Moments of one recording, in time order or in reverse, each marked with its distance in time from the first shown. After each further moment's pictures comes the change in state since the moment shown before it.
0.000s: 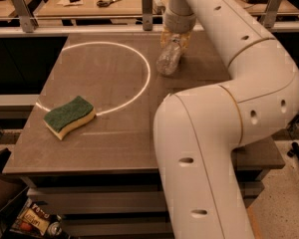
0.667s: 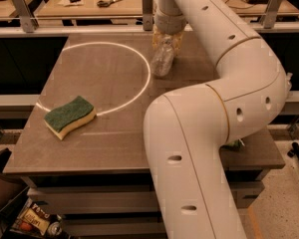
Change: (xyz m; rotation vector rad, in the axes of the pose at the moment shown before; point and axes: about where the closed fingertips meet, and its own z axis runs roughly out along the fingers) arm 0.013 0.021 0.007 0.018 0.042 -0.058
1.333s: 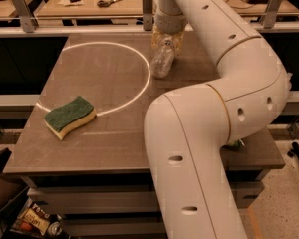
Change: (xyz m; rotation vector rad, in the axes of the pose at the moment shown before) arm 0.004 -0.002 -0.003 0.008 0.012 -0.002
